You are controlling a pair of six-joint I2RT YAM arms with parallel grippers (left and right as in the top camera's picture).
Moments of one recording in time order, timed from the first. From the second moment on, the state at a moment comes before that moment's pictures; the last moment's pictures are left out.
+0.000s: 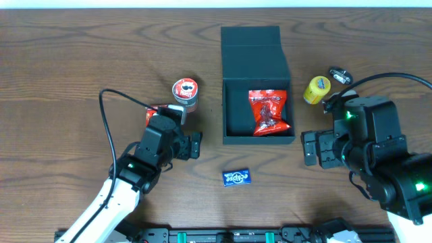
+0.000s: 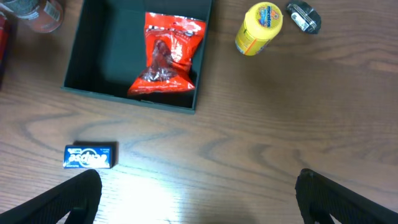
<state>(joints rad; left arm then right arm) -0.47 1.11 0.55 -0.21 0.05 -0.31 0.30 1.01 1.34 -1.35 0.11 0.11</state>
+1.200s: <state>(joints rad) -0.47 1.68 0.72 0.26 -0.18 -0.25 0.30 1.01 1.34 -1.34 0.12 0.11</state>
